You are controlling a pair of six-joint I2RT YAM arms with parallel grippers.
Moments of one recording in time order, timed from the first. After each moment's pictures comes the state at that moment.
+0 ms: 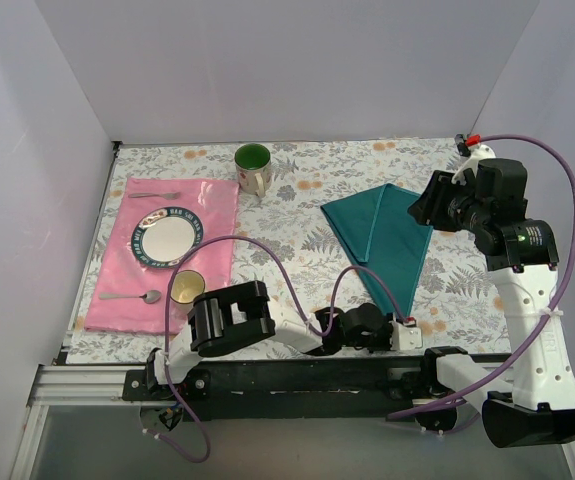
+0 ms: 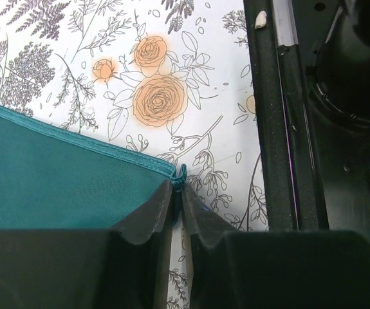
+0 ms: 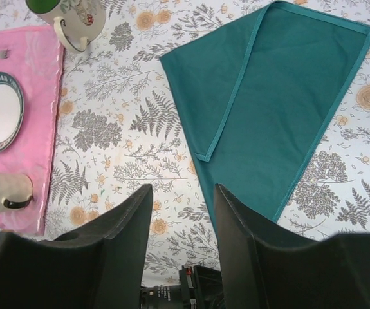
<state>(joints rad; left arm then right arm) -1.38 2.14 1.16 0.60 0.07 0.34 0.11 1.02 1.37 -0.93 -0.21 0.27</state>
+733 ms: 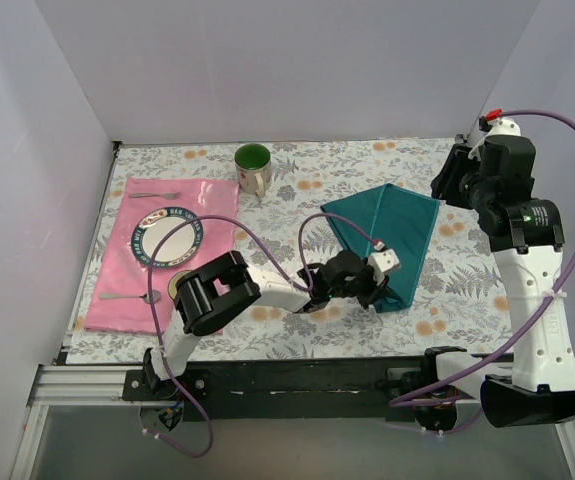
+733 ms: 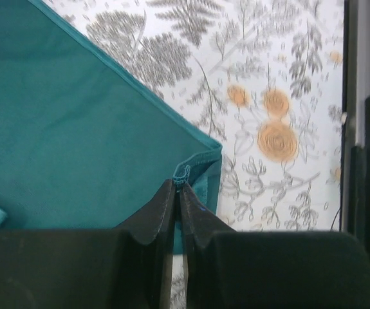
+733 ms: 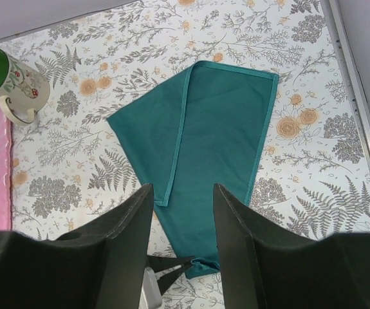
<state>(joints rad) -1.14 2.09 1.18 0.59 0.21 -0.08 0.11 1.12 1.53 -0.92 0.06 0.28</state>
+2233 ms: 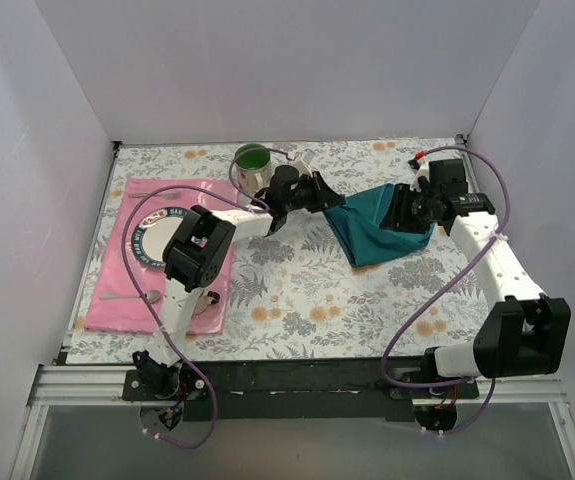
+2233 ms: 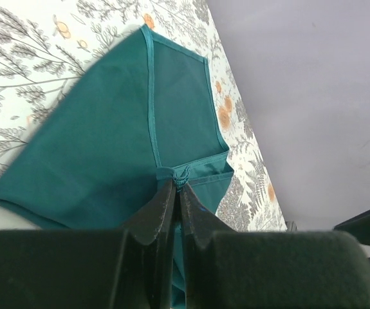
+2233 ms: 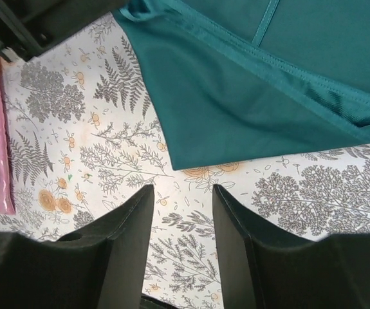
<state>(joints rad) -0.61 2.27 1.52 0.52 0.43 -0.85 0.11 1.34 1.16 -0.70 -0.33 0.23</state>
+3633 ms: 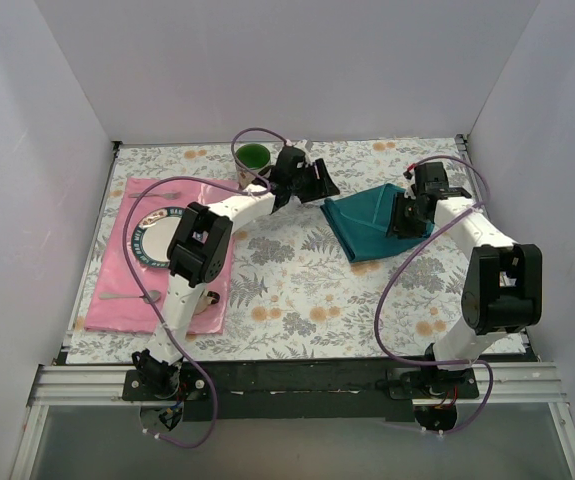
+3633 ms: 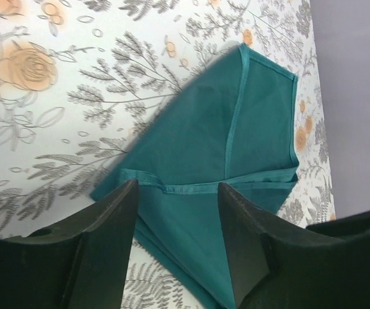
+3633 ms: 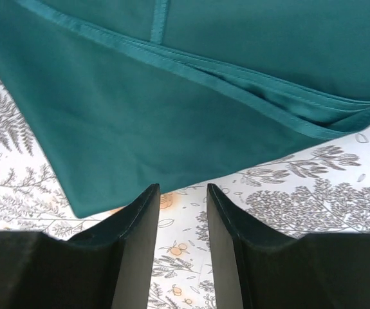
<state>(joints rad) -0.57 2.34 1.83 0.00 0.28 -0.71 0.10 1.63 1.16 -0.61 -0.17 0.21</state>
